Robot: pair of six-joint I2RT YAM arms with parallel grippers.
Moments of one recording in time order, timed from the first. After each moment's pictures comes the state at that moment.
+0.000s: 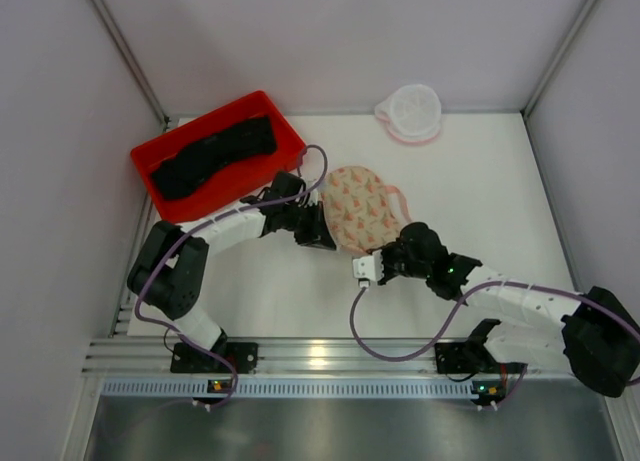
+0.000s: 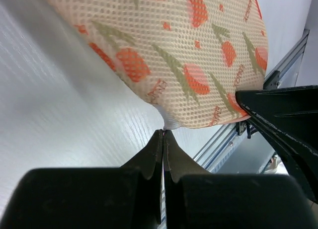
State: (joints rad) left arm -0.52 1.65 0.97 -0.26 0.59 -0.56; right arm 0.79 1.13 0.49 0.05 -0.26 -1.05
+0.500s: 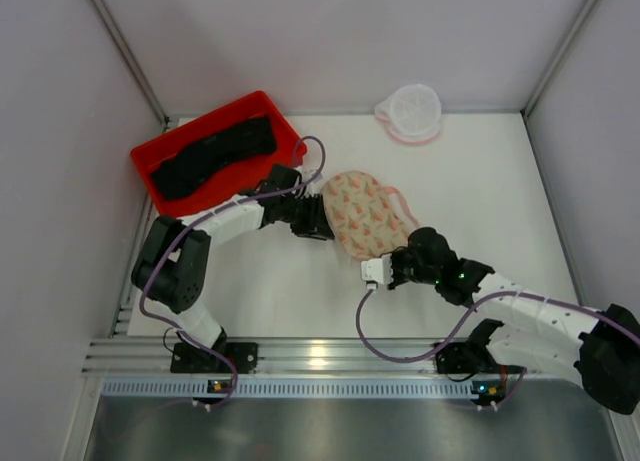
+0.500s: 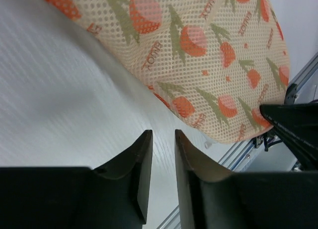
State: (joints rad) left arm -0.47 1.69 1.03 -0.27 0.56 -0.47; right arm 0.78 1.01 0.45 -0.08 -0.24 -1.02
